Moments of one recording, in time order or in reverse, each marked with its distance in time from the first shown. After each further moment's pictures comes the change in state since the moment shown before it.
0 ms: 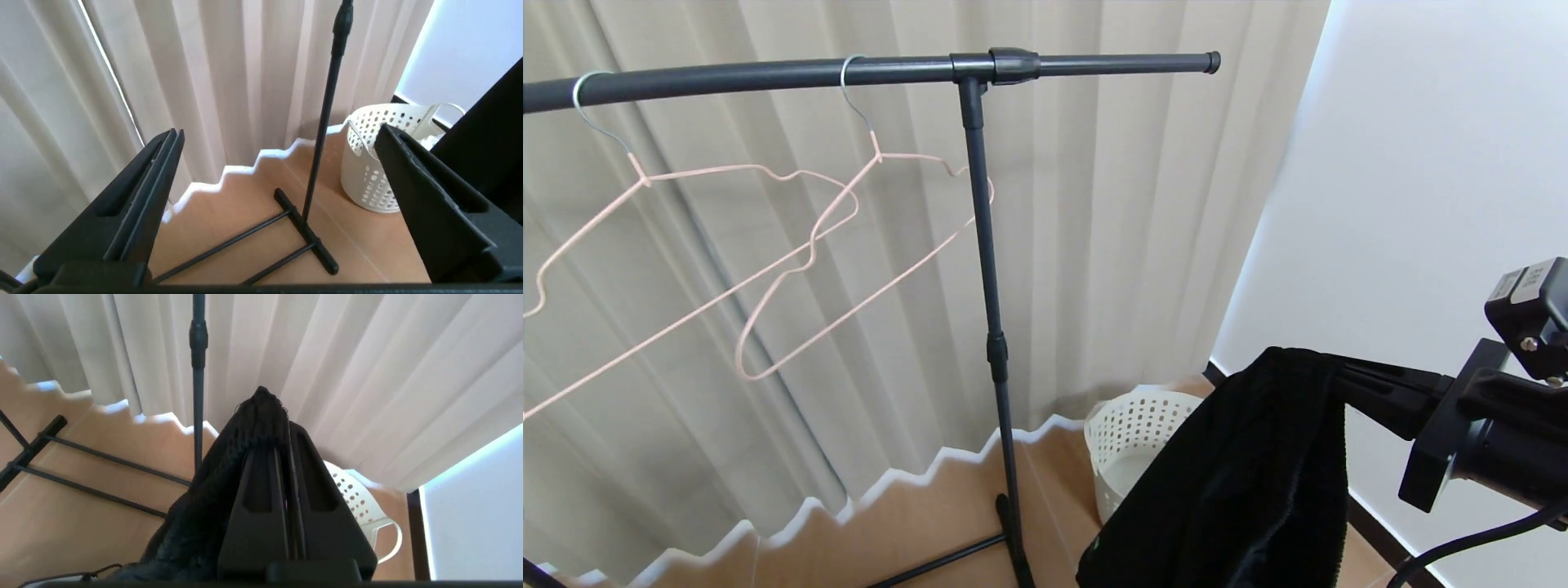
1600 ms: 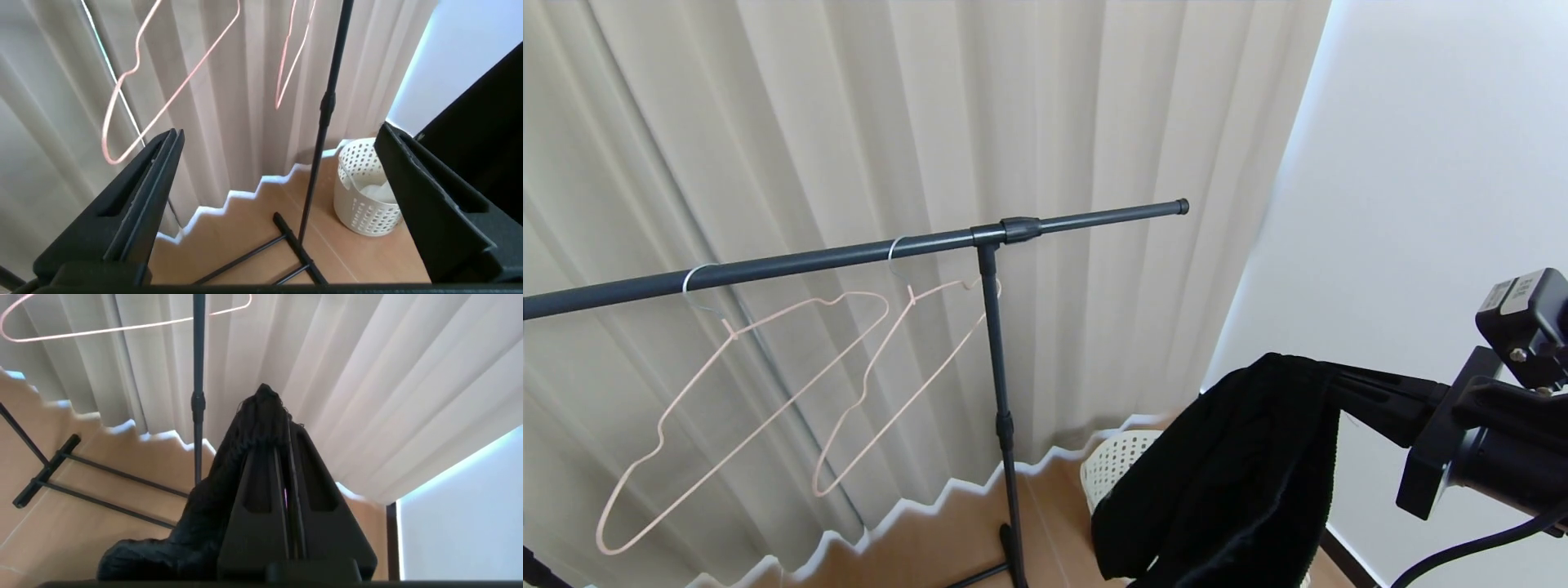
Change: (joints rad) left arm 0.001 0.000 0.000 -0.001 0.003 -0.002; right arm 0.000 0.003 0.014 0.000 0.000 -0.004
